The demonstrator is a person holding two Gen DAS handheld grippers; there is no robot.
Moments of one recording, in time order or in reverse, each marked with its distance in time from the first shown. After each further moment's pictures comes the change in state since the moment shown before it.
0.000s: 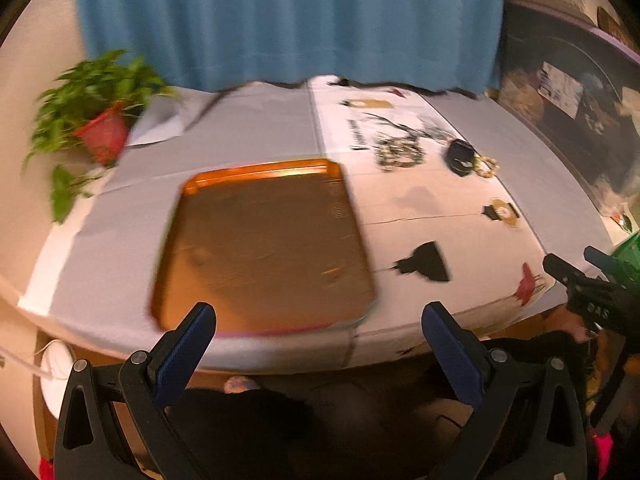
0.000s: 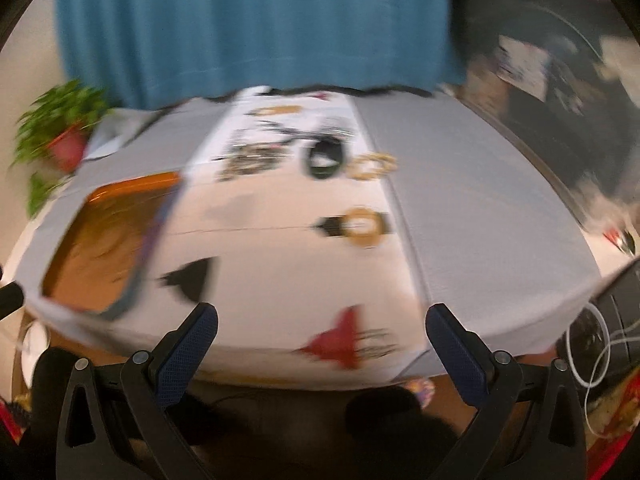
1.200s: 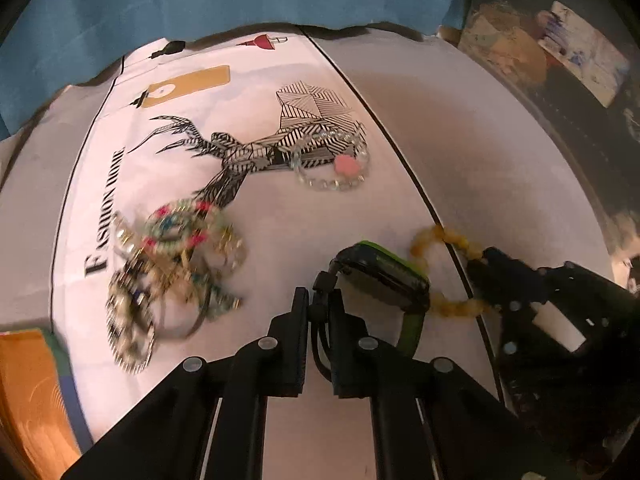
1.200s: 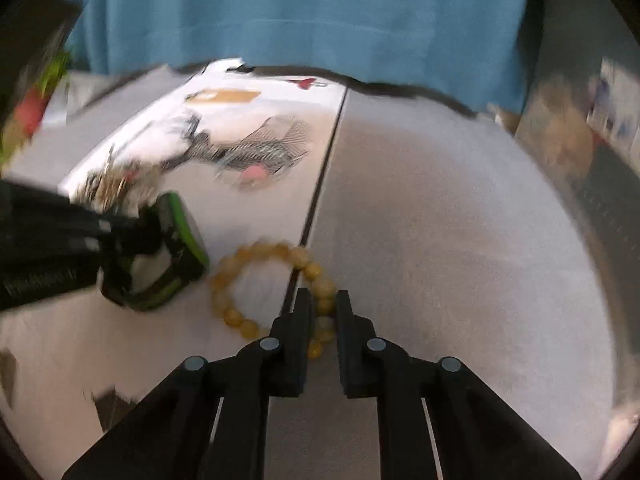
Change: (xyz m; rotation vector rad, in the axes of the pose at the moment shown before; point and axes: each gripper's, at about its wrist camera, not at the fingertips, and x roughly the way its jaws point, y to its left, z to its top) left arm 0.243 -0.191 0.172 0.116 0.209 -0.214; right arm 0.197 -0.075 0.128 -0.271 0.034 0.033
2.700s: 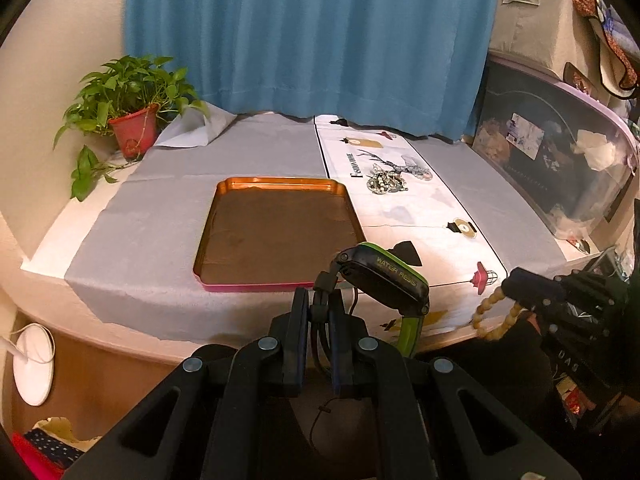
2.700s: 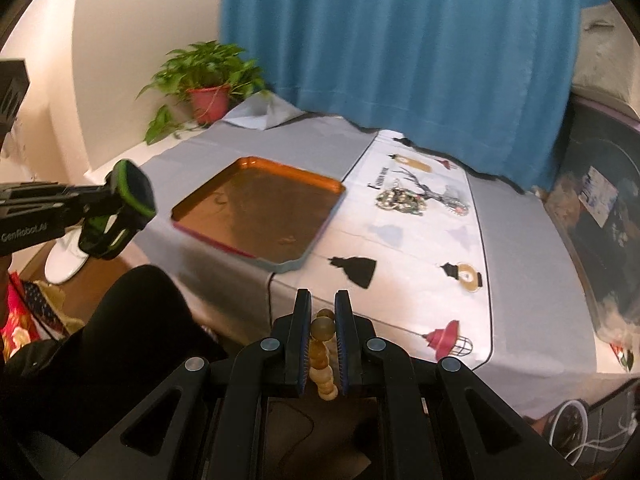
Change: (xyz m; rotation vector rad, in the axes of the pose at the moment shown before) left arm -0.334 0.148 -0.348 -0.177 -0.382 0.117; right arm -0.322 0.267 -0.132 -0.158 -0.177 0.161
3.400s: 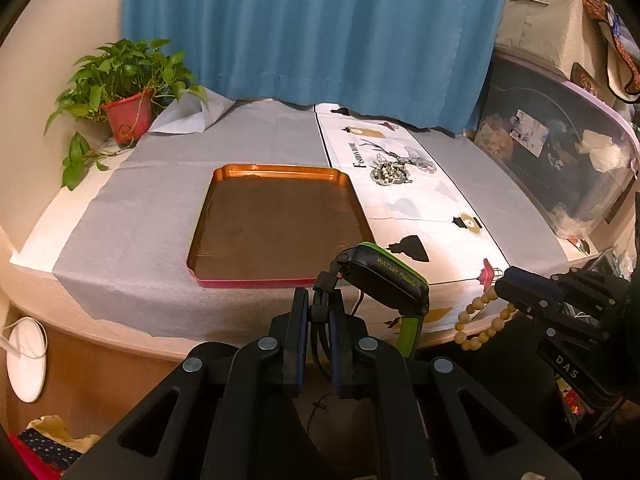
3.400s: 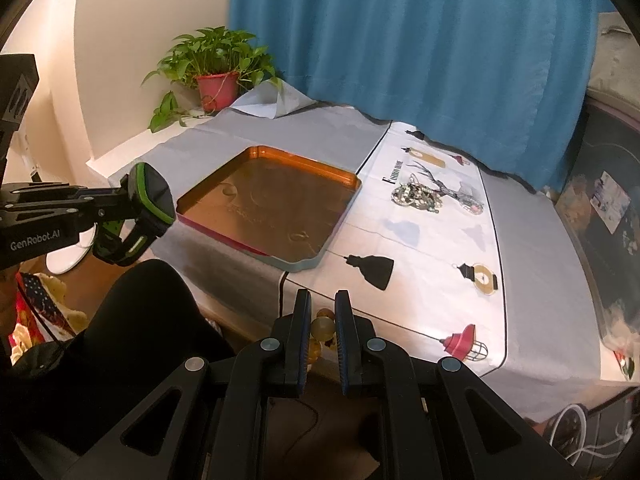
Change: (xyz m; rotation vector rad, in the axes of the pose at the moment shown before) left arm 0.027 0.009 0.001 -0.024 0.040 -0.019; right arm 0.024 0.010 0.012 -0.024 0.043 0.016
